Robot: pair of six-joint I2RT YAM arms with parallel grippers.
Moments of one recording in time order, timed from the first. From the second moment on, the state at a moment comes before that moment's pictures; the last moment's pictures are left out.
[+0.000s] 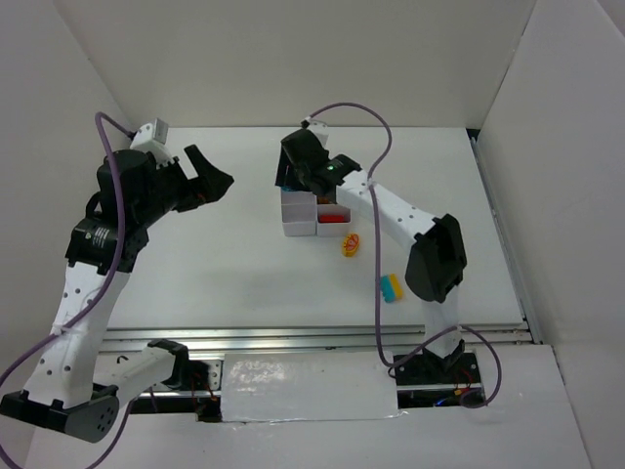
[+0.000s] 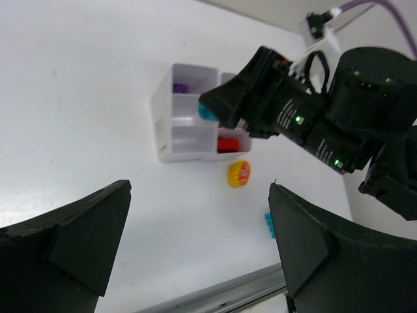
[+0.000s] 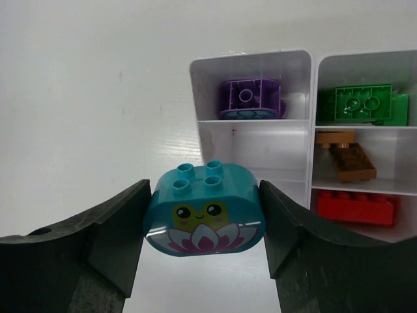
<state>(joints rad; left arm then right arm) -0.22 1.03 1.41 -0.68 0.16 -0.53 0.71 1.94 1.84 -0.57 0.32 0.67</state>
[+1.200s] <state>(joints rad) -0.25 0.96 1.33 -0.83 0.04 -0.50 0.73 2.14 1.87 -0.57 0.51 0.66</state>
